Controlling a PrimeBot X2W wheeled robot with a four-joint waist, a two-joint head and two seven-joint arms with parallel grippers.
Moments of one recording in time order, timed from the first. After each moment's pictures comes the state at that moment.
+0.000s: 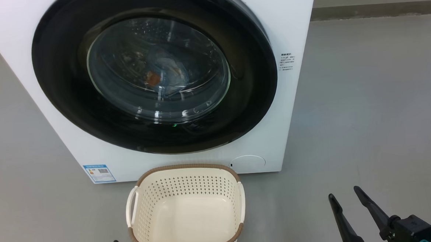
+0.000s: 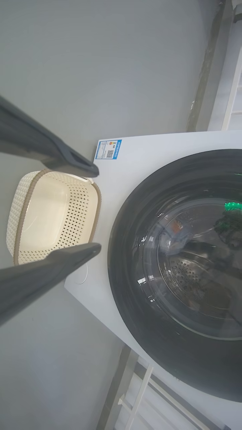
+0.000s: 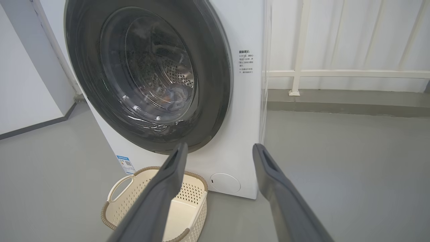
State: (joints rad) left arm 0.19 0.04 -0.05 0.15 -0.39 -0.07 -0.26; right arm 0.11 -0.13 0.06 0.08 0.22 0.14 -0.26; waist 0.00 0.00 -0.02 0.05
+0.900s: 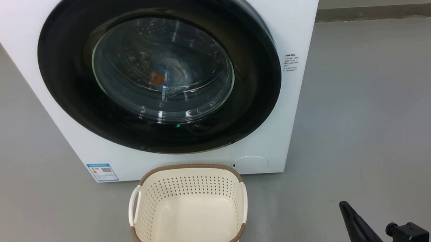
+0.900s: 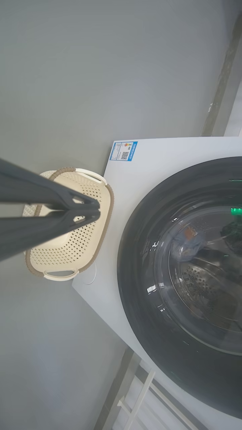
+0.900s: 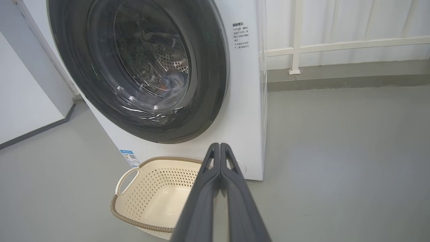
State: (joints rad) left arm 0.19 0.03 -0.06 0.19 -0.41 -0.08 -0.24; right arm 0.12 -0.10 0.05 0.15 0.26 0.14 -0.25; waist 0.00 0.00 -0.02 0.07
